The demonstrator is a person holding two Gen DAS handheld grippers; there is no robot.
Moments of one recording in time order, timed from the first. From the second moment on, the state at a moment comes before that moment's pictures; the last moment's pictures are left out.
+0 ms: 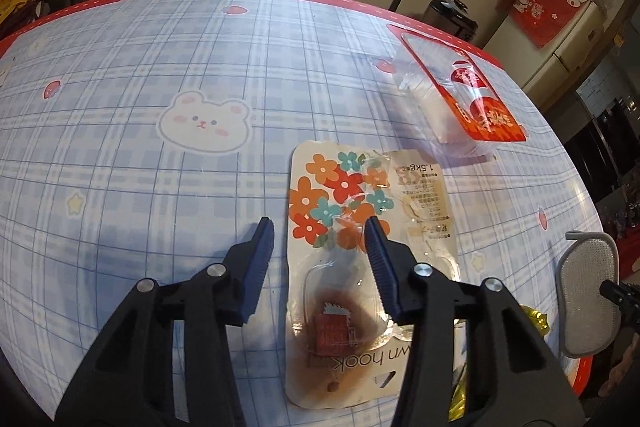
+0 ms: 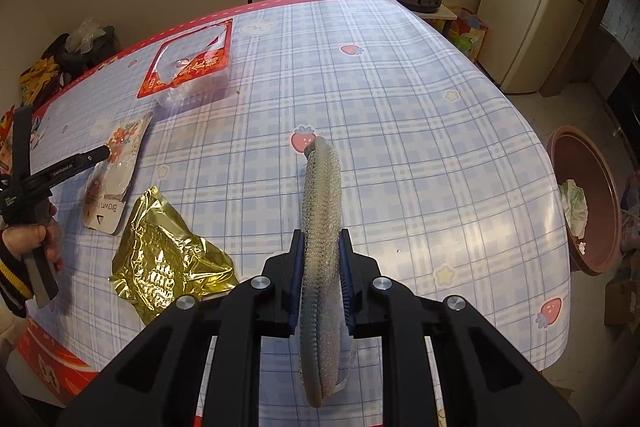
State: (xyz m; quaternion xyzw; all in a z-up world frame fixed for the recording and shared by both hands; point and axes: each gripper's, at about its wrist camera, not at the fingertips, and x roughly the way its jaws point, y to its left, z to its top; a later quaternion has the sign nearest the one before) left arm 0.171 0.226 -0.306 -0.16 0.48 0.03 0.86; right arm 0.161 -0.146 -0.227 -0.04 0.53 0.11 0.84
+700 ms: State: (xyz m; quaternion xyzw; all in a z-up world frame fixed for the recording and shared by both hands) left arm 0.106 0.247 -0.263 -0.18 0.44 0.05 0.88; right arm 0.158 -0.119 -0.215 -0.04 0.52 0.15 0.84
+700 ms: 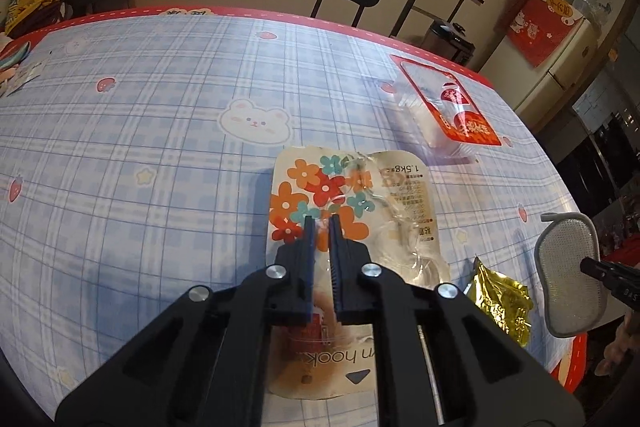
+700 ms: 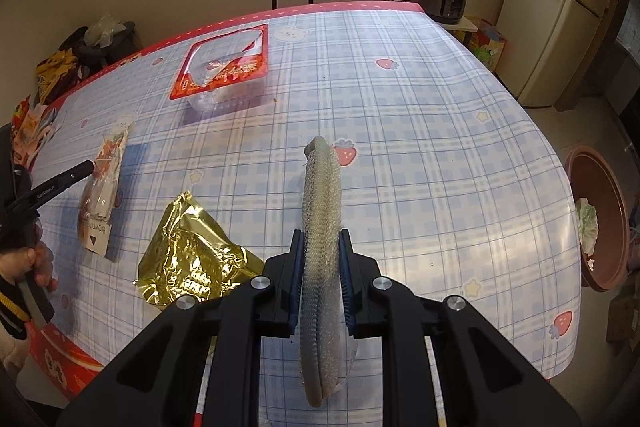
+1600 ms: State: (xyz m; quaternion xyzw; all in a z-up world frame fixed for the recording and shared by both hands) left arm 0.028 0.188 -0.147 -0.15 0.35 0.05 0.92; right arm 0.156 -0.167 -0.175 0.01 0.46 0.16 0.87
